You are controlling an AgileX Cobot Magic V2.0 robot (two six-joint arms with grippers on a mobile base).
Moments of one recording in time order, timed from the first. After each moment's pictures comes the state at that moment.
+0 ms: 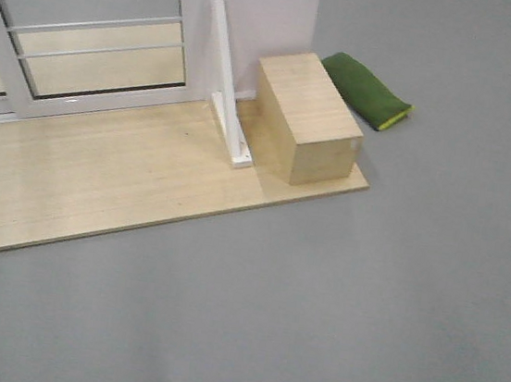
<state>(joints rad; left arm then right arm) -0.13 -0.01 0.03 -0.02 0.32 0.07 0.09 -0.01 0.03 -0.12 0.13 0.05</state>
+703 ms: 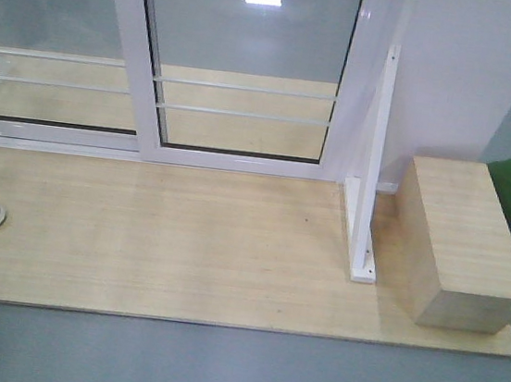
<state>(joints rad) -0.13 -0.01 0.03 -0.02 0.32 0.07 0.09 -0.01 0.03 -0.12 0.13 0.05</state>
